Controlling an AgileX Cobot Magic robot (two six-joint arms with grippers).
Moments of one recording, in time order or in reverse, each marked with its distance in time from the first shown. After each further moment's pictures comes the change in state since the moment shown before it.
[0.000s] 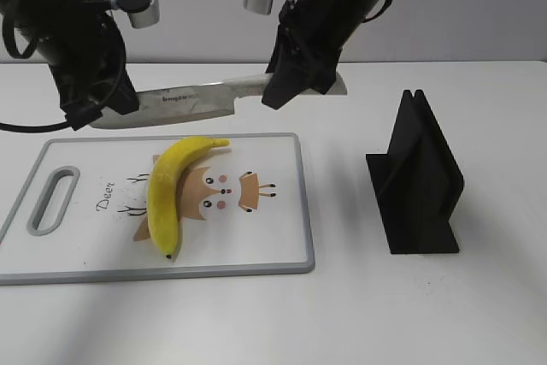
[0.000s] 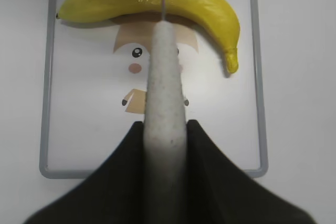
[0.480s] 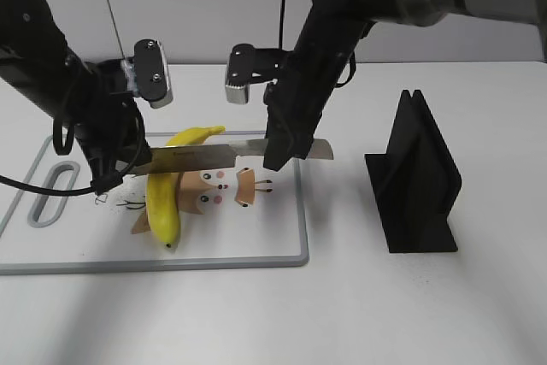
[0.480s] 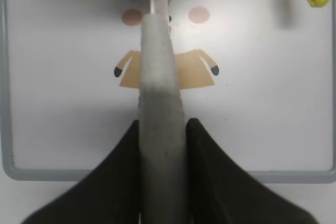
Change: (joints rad) left arm -0.006 0.083 0.274 -0.017 -0.402 0.009; right arm 0.068 0.185 -0.010 -0.181 -0.062 0.130
